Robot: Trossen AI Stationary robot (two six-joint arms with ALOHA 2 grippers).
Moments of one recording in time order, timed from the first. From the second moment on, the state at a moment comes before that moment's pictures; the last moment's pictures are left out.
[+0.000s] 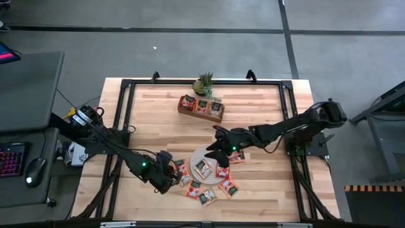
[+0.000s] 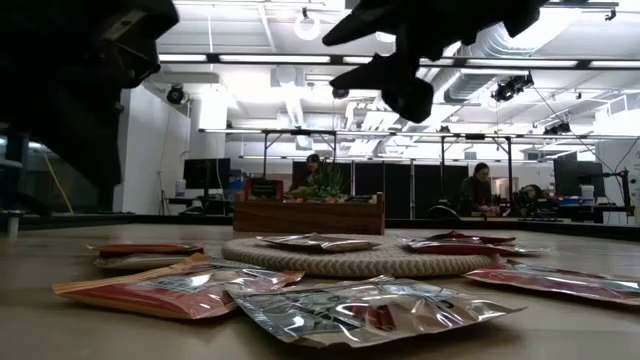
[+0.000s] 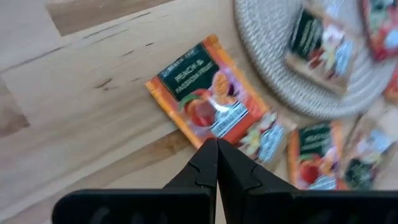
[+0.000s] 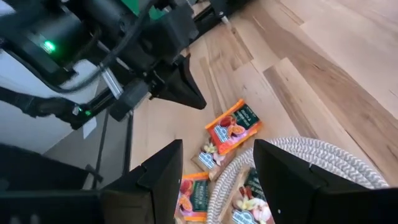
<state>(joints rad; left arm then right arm) -0.65 1.61 0.98 -0.61 -0.41 -1.76 0.18 1.56 0.90 0.23 -0.01 0.71</state>
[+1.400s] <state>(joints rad) -0.65 1.81 0.98 -0.47 -0.45 -2.23 0.03 1.66 0.96 0.25 -0.33 0.48</state>
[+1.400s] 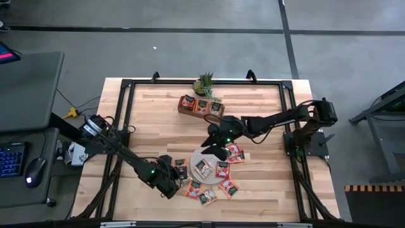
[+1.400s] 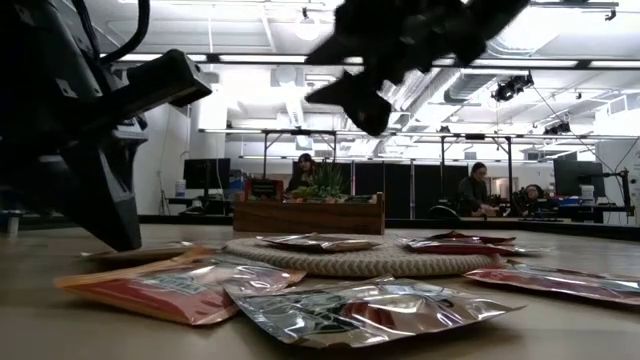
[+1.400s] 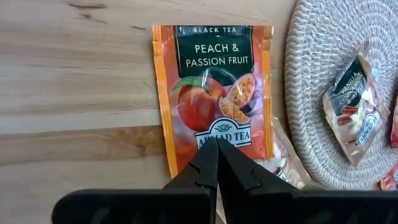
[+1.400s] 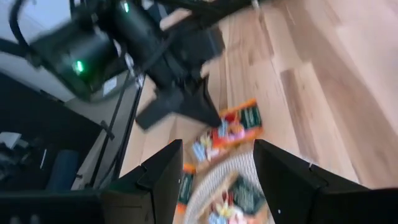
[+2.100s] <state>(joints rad) -0.66 1.85 0.98 -0.54 -0.45 -2.11 0.01 1.98 1.20 0.15 -0.39 0.71</state>
